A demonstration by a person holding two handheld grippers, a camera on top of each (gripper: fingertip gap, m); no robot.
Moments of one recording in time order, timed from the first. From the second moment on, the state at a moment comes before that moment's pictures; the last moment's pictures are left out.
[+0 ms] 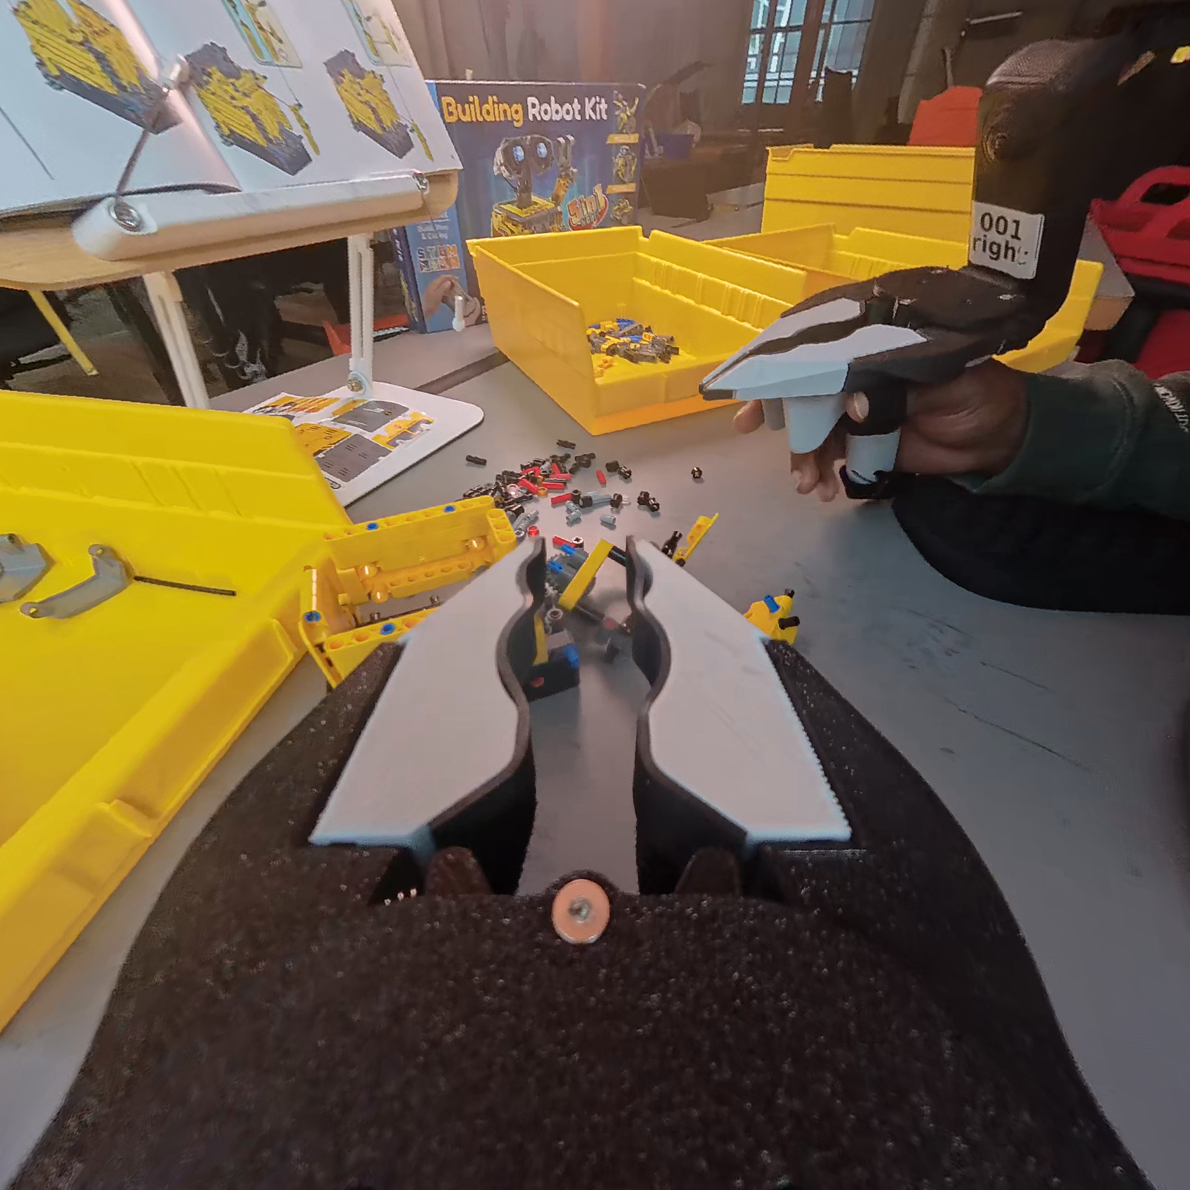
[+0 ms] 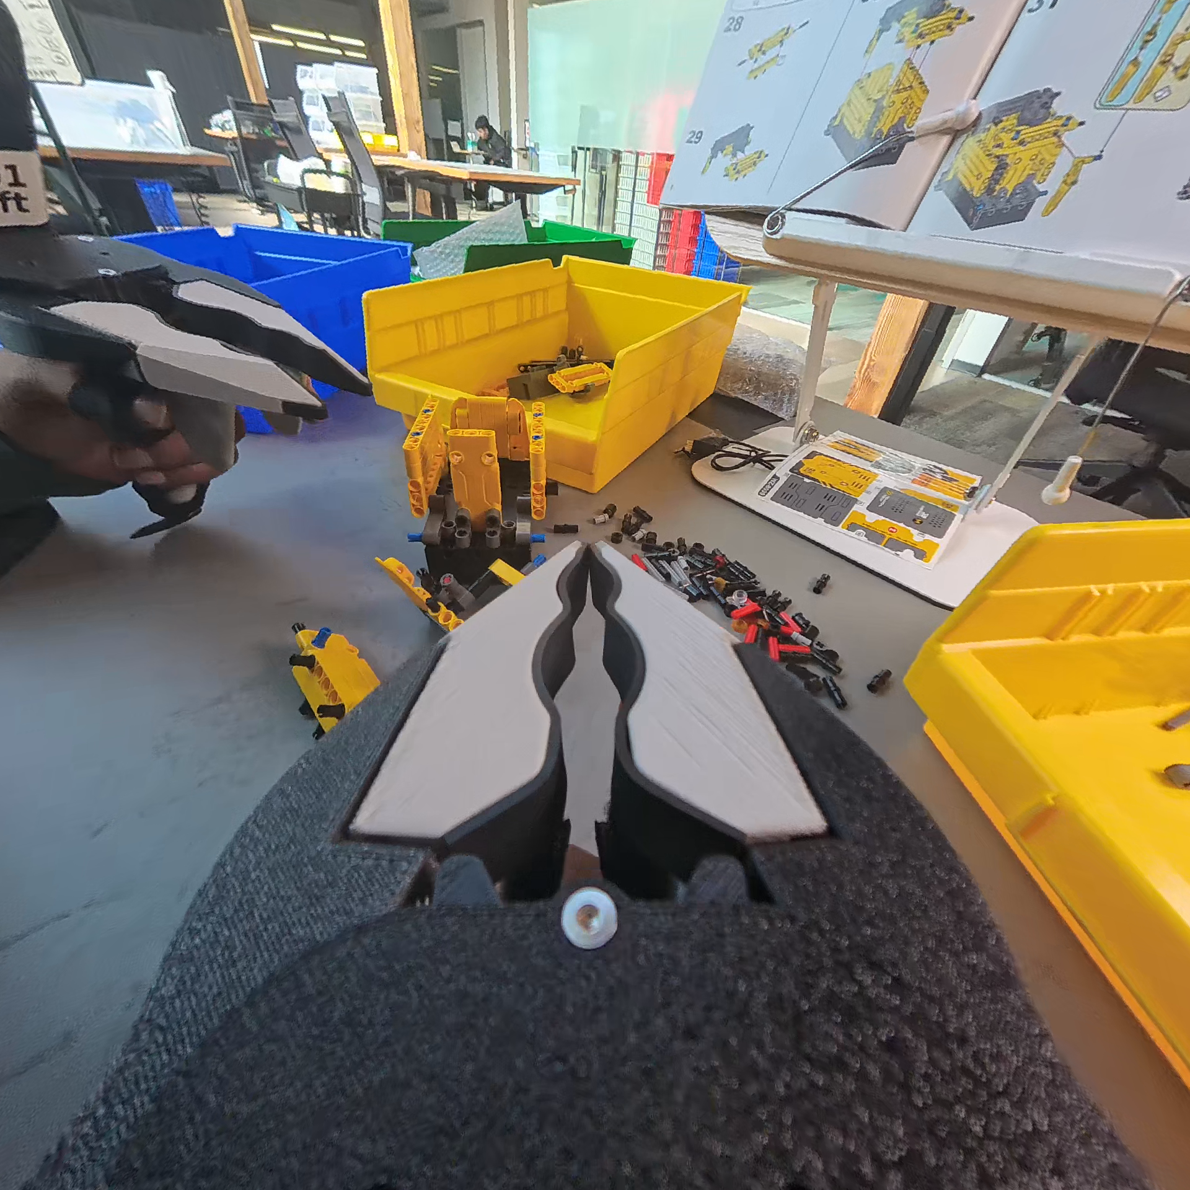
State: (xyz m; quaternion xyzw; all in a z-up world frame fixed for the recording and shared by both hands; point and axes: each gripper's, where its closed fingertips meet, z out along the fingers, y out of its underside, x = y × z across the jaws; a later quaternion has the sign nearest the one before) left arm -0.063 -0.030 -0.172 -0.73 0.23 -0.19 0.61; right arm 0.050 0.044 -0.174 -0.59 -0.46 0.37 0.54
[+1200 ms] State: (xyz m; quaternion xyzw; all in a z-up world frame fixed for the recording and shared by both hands) left arm -0.084 -0.020 -0.172 -0.73 0.19 -0.18 0.63; right arm 0.047 0.063 -0.187 -0.62 -0.45 0.34 0.54
